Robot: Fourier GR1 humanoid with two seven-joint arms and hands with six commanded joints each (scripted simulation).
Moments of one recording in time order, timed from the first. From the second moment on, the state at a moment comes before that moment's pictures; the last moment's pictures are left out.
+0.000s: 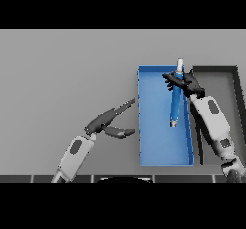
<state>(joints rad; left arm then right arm) -0.25 0.04 -0.39 -1.51 -0.13 -0.35 0.05 -0.69 -0.54 0.43 -1.03 -0.69 -0.14 0.61</state>
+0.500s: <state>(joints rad) -0.24 0.04 -0.40 -1.52 -0.13 -0.35 0.05 -0.78 -0.75 0.80 -1.16 -0.69 -0.02 0.61</state>
